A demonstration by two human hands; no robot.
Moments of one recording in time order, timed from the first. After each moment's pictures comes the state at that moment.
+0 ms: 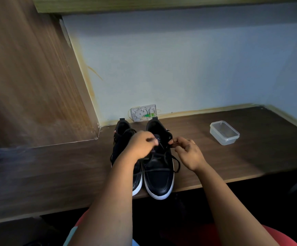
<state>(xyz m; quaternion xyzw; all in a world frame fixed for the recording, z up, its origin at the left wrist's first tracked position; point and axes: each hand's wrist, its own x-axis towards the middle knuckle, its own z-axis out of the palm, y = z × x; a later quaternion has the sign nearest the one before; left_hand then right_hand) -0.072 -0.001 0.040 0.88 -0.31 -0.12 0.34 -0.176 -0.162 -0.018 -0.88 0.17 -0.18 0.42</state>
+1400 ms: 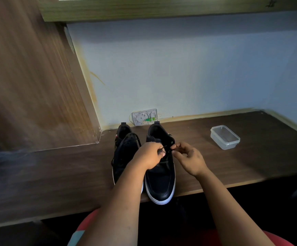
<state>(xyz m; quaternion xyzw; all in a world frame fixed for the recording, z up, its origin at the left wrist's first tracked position) -0.076 -0.015 0.015 0.89 -0.39 -0.09 0.21 -0.182 -0.158 -0.016 -0.83 0.18 -0.19 0.49</state>
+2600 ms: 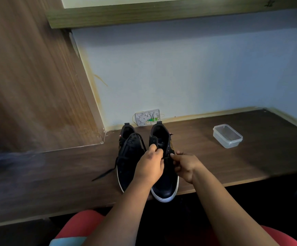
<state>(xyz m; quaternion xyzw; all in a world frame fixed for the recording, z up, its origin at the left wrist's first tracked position) -0.114 0.007 -0.008 0.89 -0.40 0.11 0.20 -0.173 -0.125 -0.011 -0.48 0.34 -0.06 0.80</state>
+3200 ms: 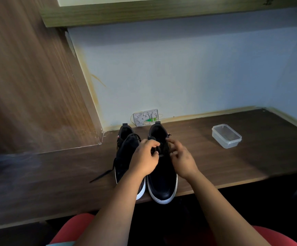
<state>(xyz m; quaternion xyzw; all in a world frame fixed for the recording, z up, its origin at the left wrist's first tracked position) -0.089 0.008 0.008 0.87 -0.33 0.00 0.36 -0.171 -0.127 -0.014 -0.84 0.20 -0.17 0.47</state>
